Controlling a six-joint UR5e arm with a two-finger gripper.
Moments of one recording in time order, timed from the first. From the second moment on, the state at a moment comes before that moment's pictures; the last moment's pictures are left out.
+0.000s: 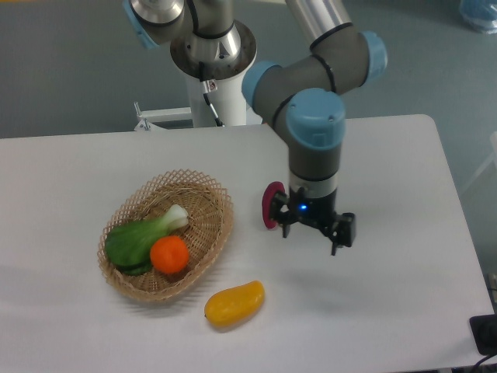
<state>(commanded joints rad) 2.56 -1.92 -1.62 -0.95 1.52 1.11</state>
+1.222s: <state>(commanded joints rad) 2.66 -2.00 -1.45 -1.15 1.52 1.34</state>
